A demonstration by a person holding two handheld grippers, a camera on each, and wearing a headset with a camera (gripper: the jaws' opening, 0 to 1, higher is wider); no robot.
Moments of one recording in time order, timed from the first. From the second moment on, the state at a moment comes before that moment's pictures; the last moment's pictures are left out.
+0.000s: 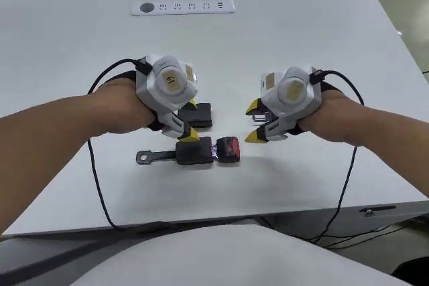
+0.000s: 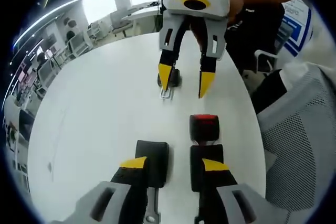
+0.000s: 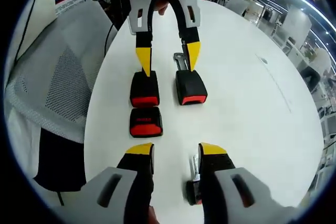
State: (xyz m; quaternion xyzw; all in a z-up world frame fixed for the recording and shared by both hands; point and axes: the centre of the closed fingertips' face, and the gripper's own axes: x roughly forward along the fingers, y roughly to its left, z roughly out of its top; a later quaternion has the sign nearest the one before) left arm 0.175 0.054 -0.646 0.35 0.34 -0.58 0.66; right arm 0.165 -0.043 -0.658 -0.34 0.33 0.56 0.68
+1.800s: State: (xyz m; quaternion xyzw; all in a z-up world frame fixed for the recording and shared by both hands) left arm 0.211 0.064 -0.695 0.35 0.38 -0.59 0.62; right arm 0.213 -0.046 -0.692 -0.36 0.36 0.58 0.64
